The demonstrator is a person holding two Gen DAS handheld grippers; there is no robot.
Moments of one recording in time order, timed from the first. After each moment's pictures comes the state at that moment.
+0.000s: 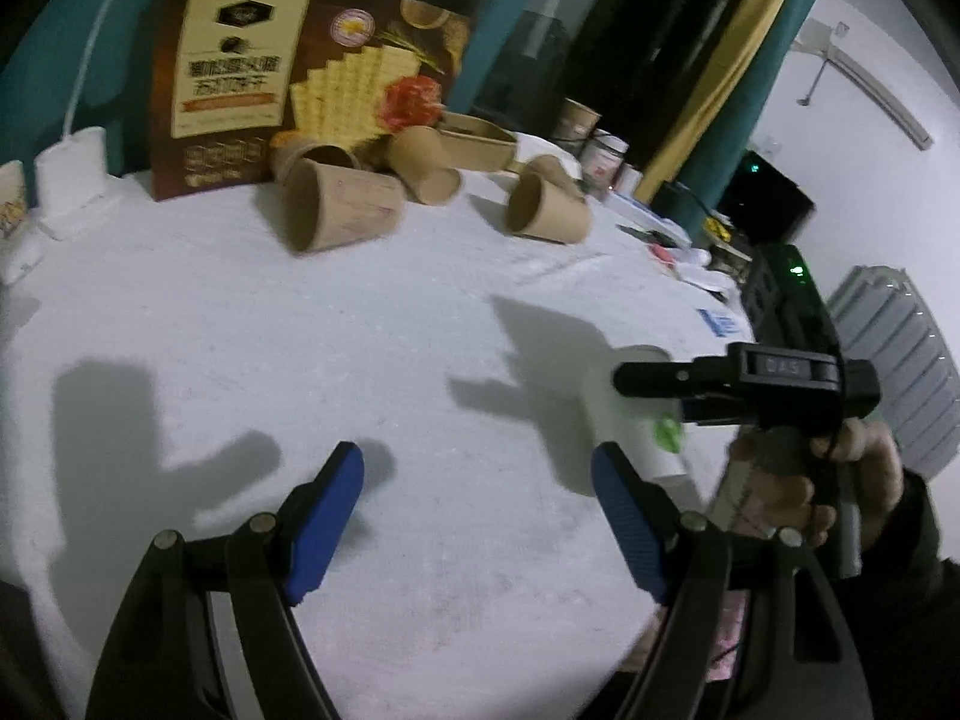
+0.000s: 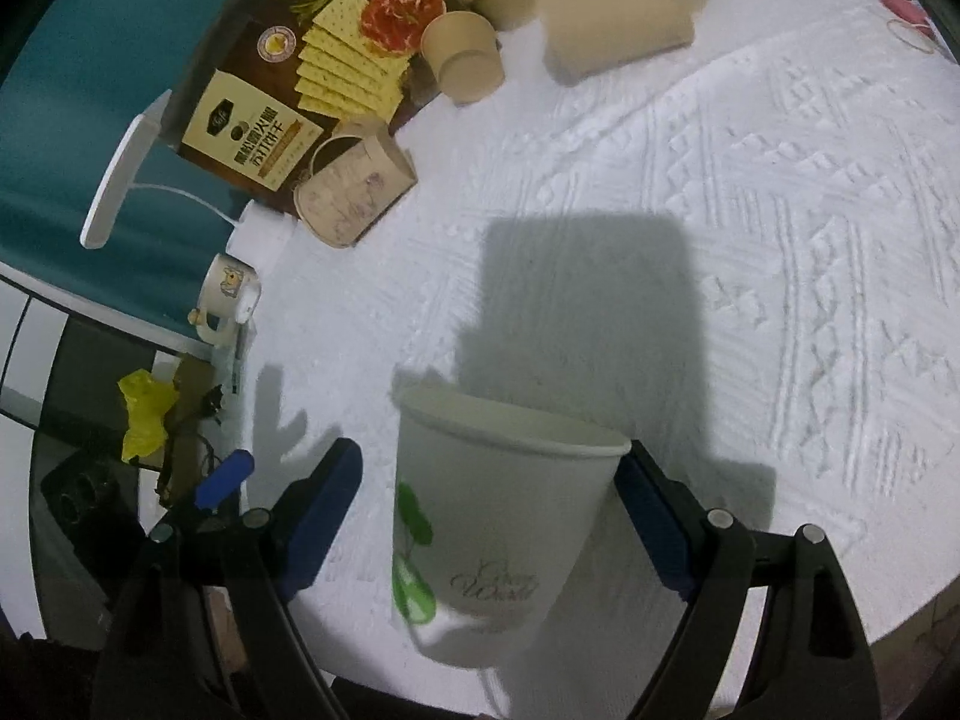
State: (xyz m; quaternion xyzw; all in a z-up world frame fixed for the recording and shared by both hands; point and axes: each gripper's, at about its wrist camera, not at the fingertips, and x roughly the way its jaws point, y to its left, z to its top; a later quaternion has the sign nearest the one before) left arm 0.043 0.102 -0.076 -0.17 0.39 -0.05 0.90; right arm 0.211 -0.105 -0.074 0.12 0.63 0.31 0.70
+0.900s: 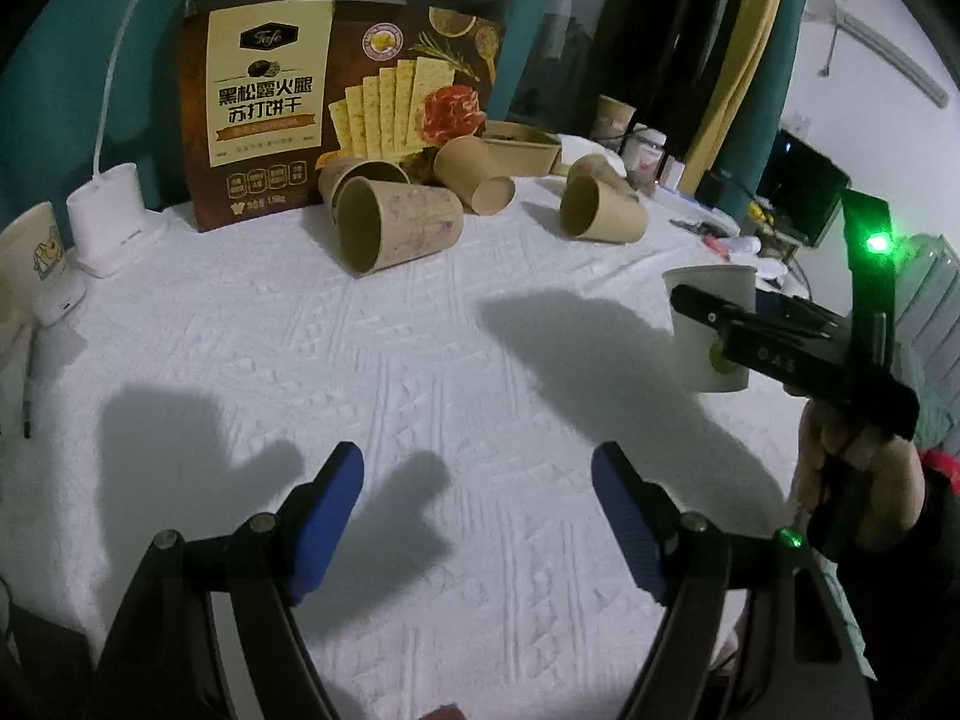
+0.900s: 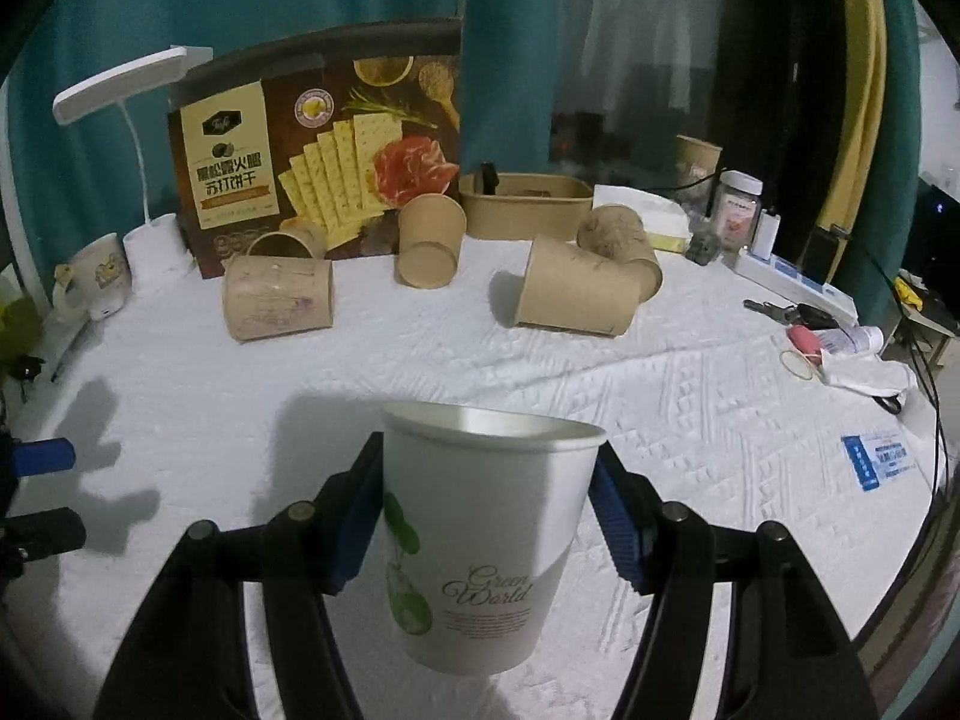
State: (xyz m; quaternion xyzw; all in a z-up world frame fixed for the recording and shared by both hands) left arm 0.049 0.109 -0.084 -0.11 0.39 0.00 0.91; right arm 0.184 -0.074 -0.032 -0.12 0.36 0.20 0.90
